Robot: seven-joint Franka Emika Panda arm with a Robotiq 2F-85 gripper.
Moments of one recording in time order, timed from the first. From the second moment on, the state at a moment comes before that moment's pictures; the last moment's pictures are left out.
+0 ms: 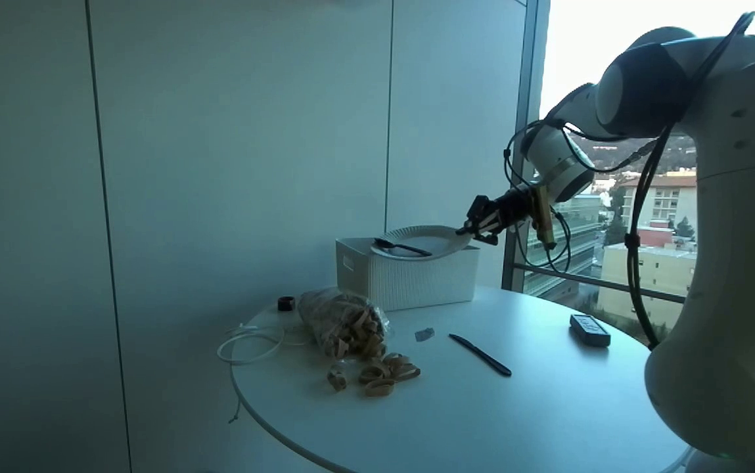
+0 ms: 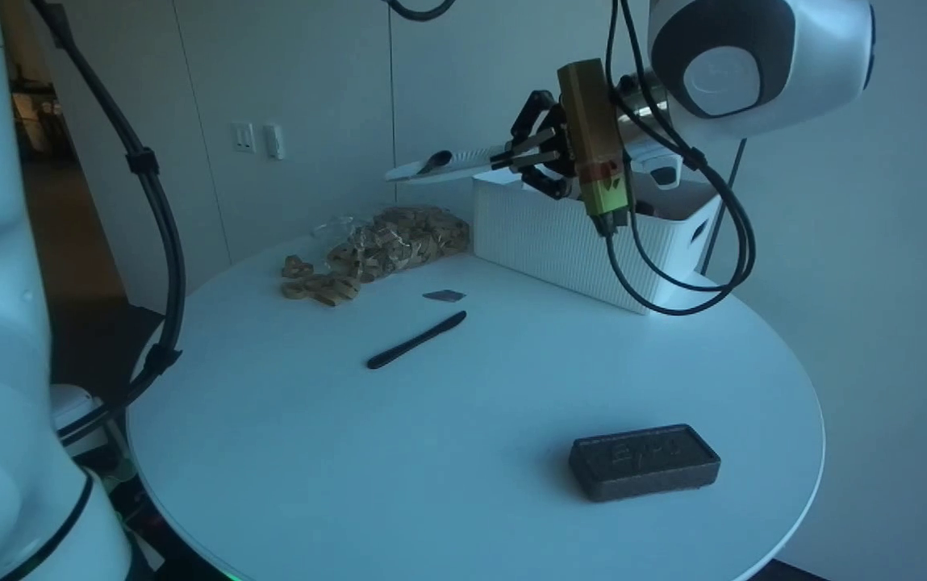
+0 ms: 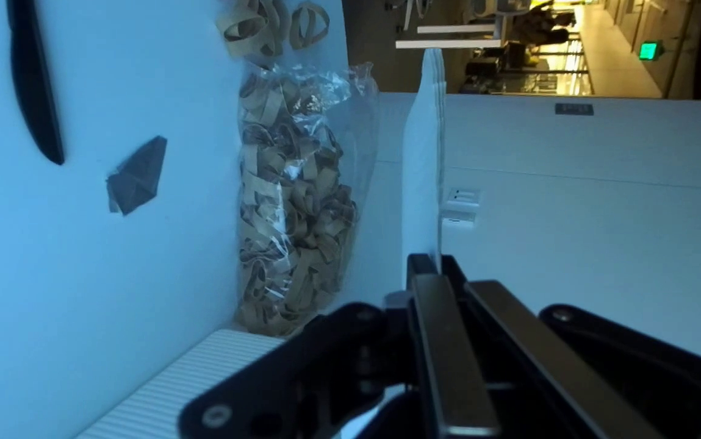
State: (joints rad) arm -0.49 0.18 -0.38 -1.79 1.01 1.24 -0.63
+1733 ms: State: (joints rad) arm -0.38 0.21 -0.33 -1.83 1.30 2.10 -0.53
